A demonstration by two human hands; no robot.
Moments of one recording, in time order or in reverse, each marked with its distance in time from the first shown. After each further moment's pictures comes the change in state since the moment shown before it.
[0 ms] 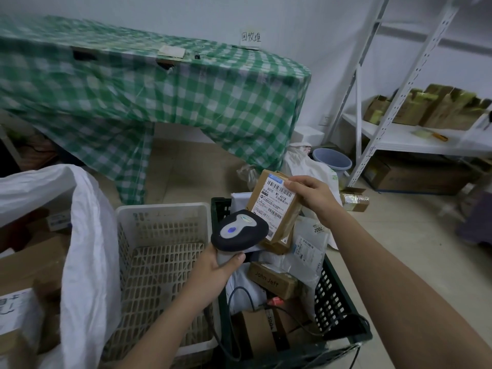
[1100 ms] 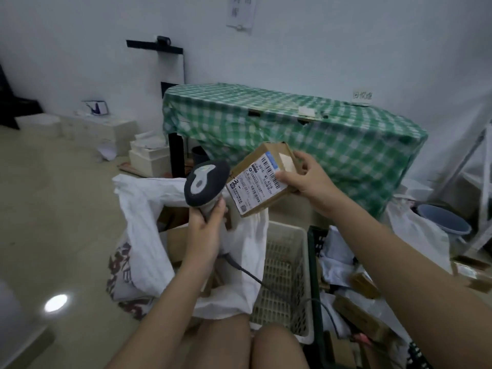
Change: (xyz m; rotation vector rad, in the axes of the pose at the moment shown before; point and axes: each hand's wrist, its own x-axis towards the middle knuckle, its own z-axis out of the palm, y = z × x) left_hand -0.168 0.106 -0.194 -0.381 0.797 0.228; right_hand -0.160 -0.171 0.221 -0.049 -0.466 -0.358
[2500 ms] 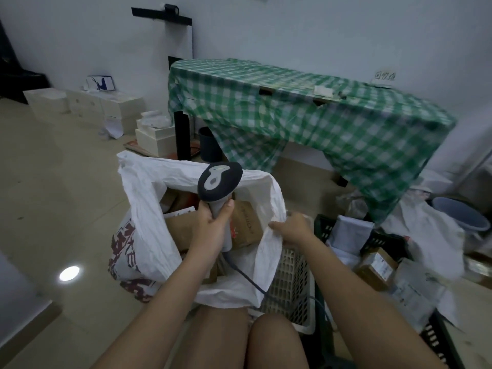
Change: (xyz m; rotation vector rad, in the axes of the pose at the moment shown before) left_hand 0.016 -0.041 -0.011 0.179 -0.012 -0.109; right_hand -0.008 0.114 0.063 -0.281 -0.013 0.458
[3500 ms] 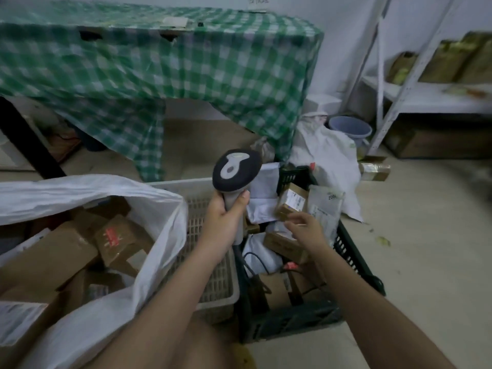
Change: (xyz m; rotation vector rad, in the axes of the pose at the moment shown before) left_hand -0.048 -0.073 0.231 0.094 -0.554 -0.015; right_hand 0.011 0.268 -0.148 0.271 0.427 0.146
